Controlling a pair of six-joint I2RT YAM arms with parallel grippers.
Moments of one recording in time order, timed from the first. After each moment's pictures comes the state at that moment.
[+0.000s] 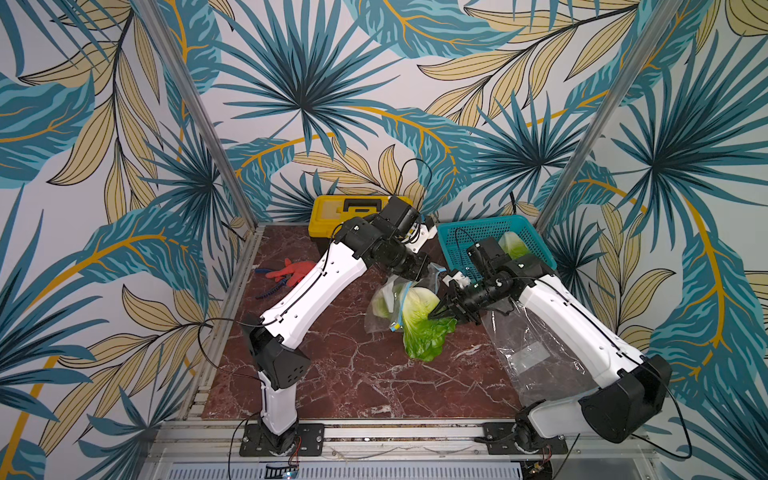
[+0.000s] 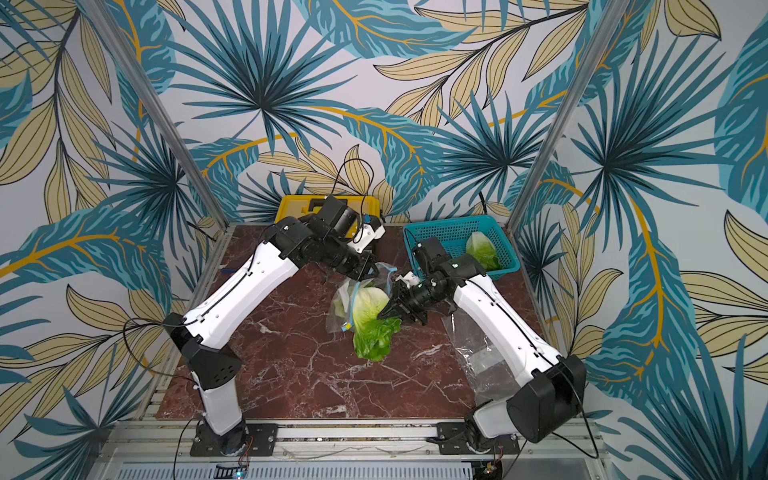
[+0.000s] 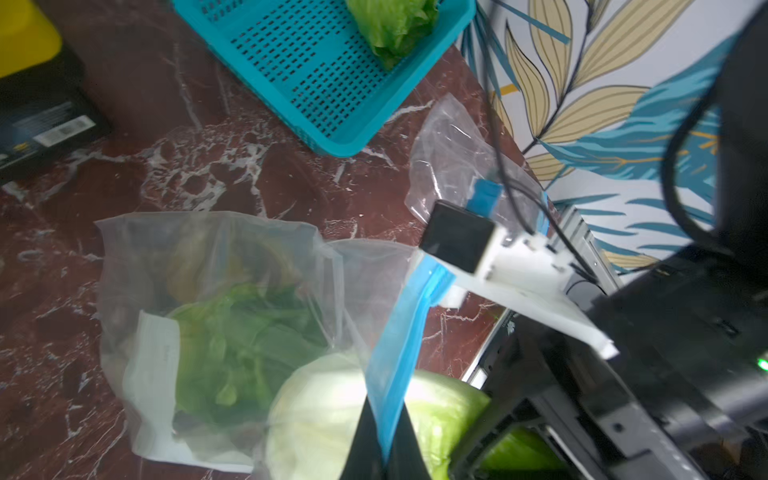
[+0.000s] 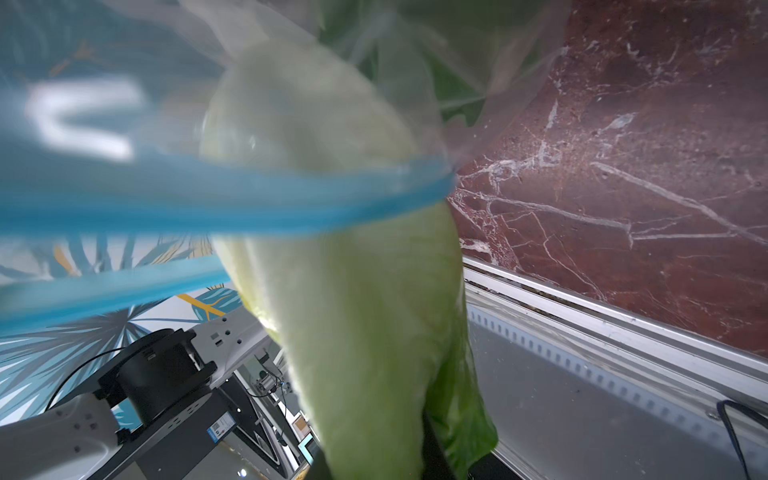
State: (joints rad) left arm -0.74 1.86 2.15 -1.20 0.36 -0.24; right arm 0.43 1.44 1.43 -1.21 -0.77 0.79
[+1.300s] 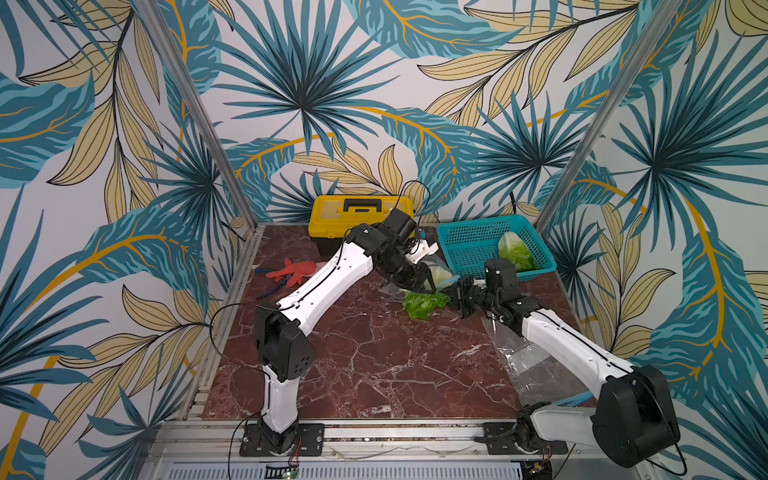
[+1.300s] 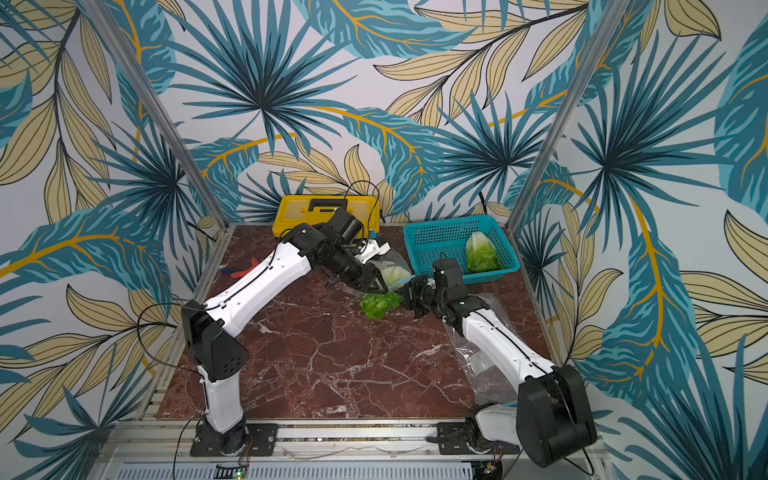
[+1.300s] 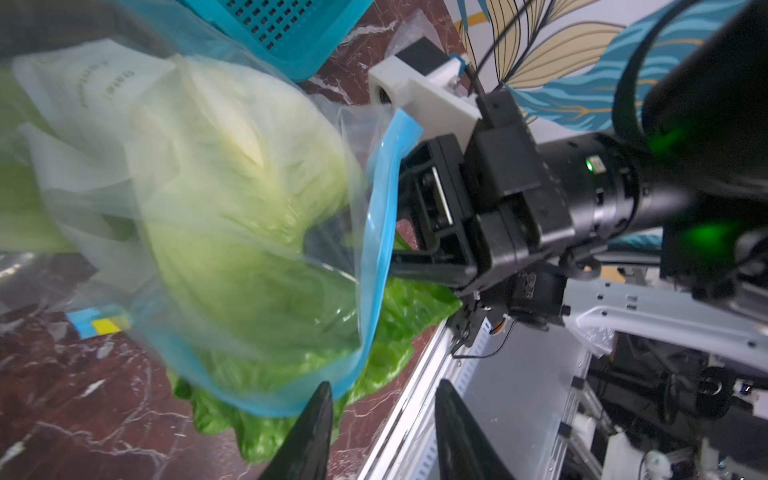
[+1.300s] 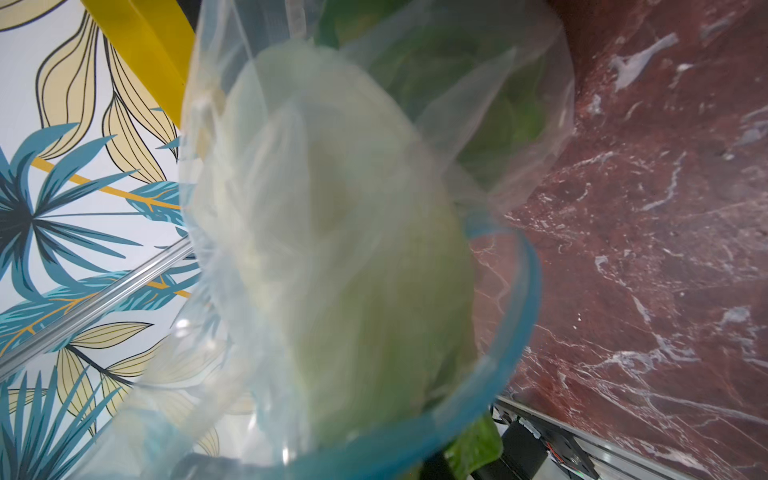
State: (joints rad) left arm -0.64 1.92 2.01 -1.15 0.63 -0.19; right arm 0.29 1.32 0.86 -0.15 -0.55 1.65
